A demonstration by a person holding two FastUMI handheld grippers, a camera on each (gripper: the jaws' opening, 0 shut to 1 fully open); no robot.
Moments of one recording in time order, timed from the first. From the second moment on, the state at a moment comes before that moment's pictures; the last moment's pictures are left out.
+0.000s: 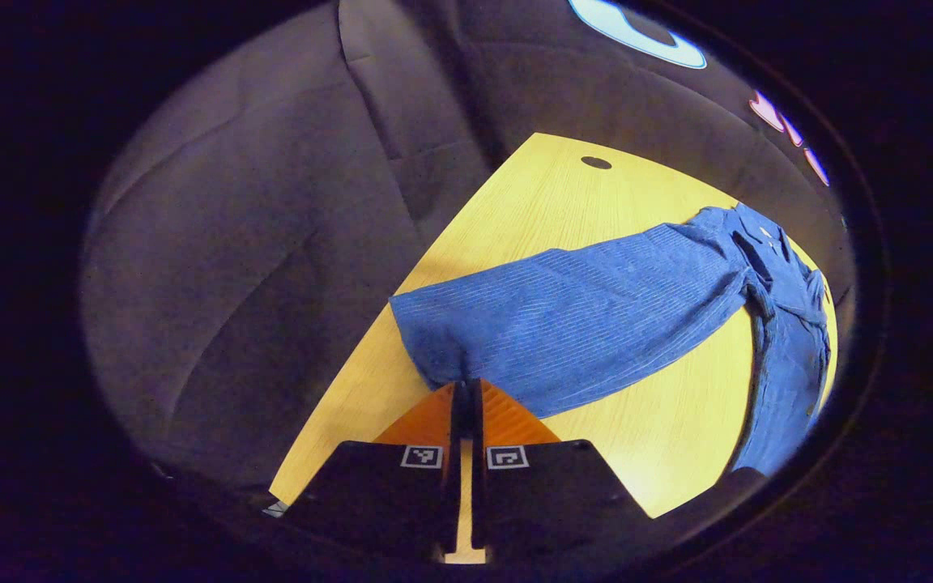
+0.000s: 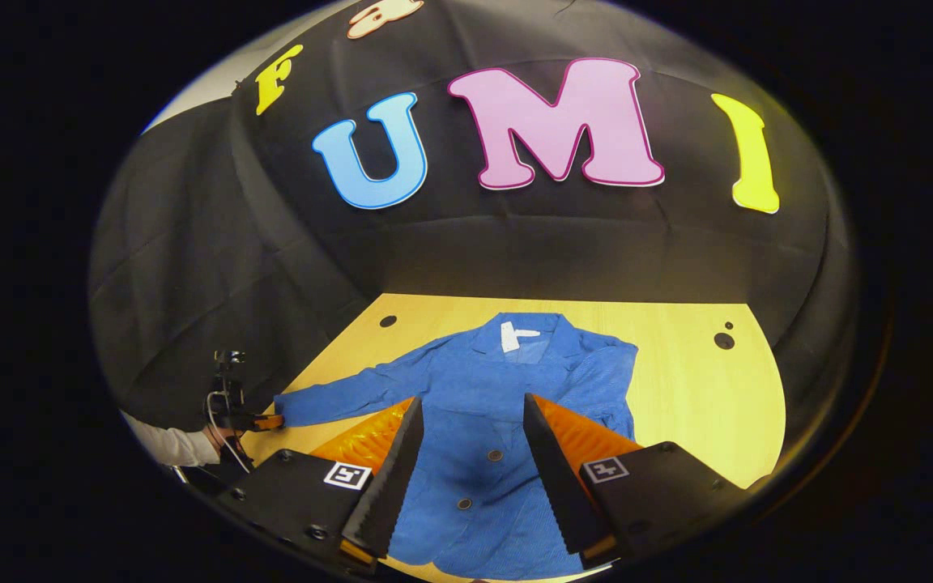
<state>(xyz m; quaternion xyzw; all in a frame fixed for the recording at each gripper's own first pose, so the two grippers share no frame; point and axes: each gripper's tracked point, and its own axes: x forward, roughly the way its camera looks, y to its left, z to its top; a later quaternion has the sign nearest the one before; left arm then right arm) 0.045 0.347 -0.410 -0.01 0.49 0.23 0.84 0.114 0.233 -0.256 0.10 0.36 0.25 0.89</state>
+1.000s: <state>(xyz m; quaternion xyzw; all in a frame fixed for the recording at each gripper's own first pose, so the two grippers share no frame) 0.252 0.066 -0.243 0.02 0.32 -0.03 0.95 0.076 0.134 -0.278 0.11 0.36 0.20 0.91</state>
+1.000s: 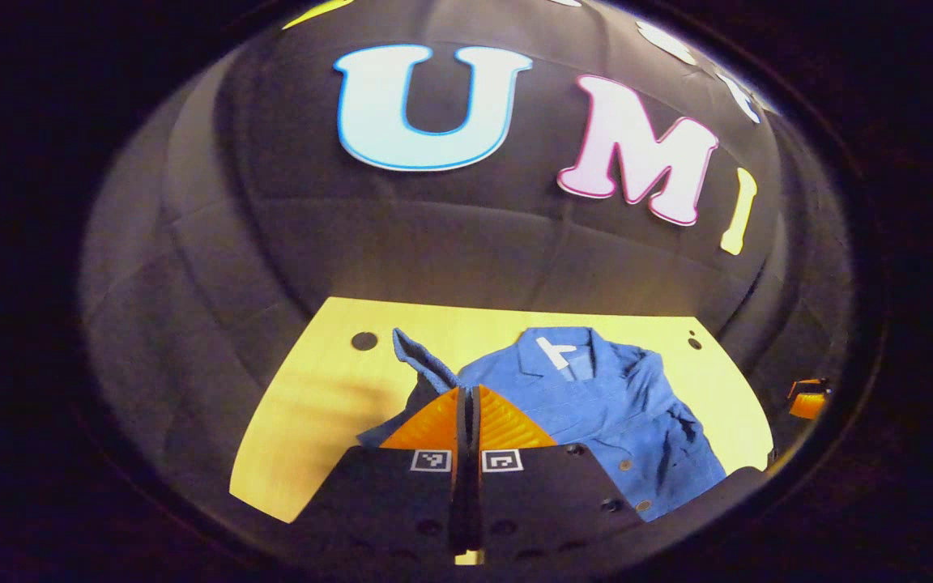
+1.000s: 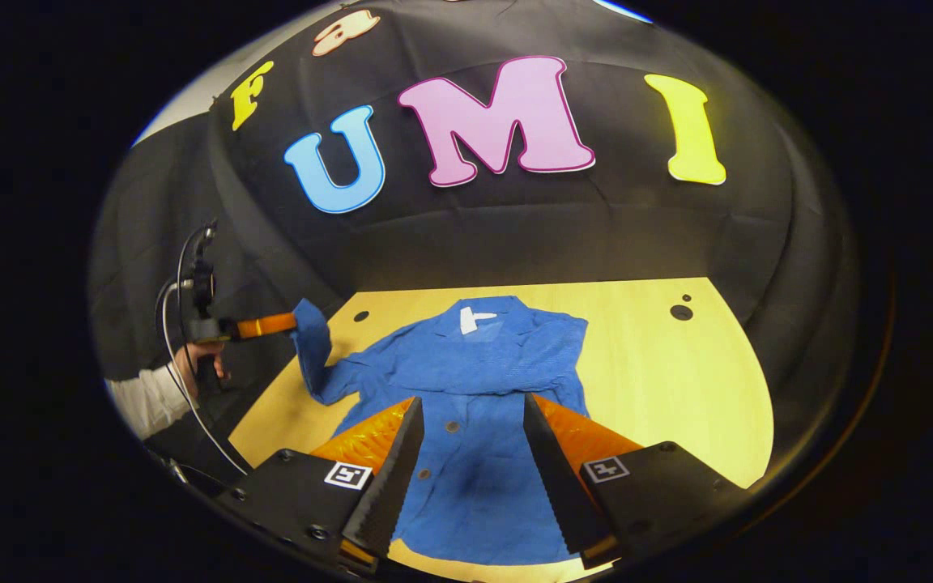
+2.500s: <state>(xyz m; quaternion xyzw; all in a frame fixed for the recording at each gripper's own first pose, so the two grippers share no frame) 0.305 -0.231 -0.374 0.05 0.44 -0.14 0.88 0.068 0.039 -0.369 0.14 0.42 0.13 0.89</state>
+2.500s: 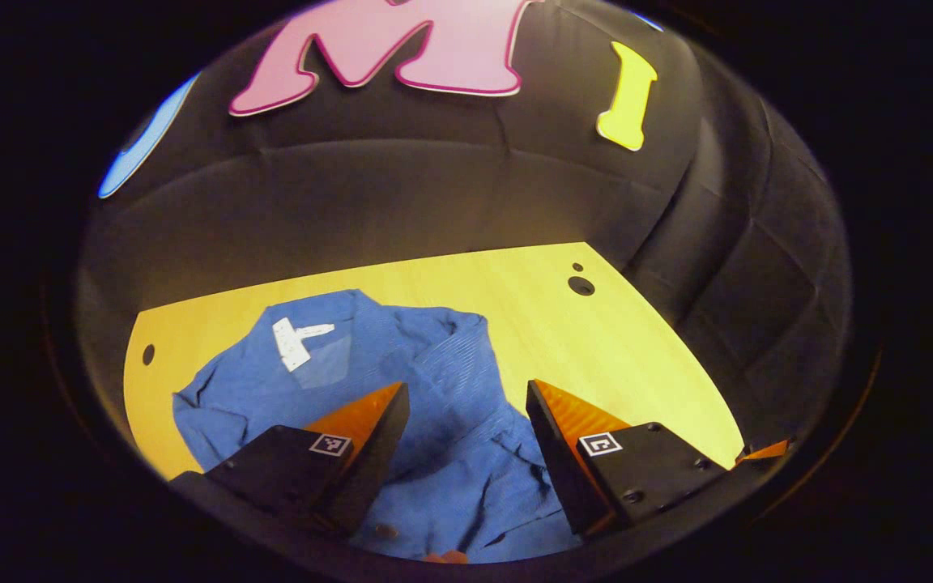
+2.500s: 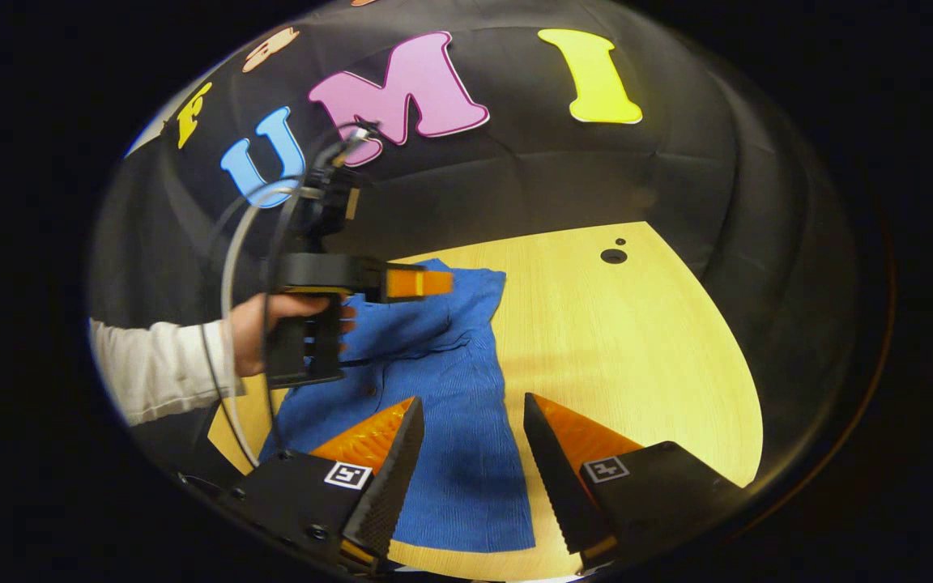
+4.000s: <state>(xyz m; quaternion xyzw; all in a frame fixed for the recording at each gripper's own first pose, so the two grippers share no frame) -0.081 0.059 -0.449 0.02 0.65 0.06 0.76 -0.124 0.039 -0.508 0.03 0.66 0.02 0.75</state>
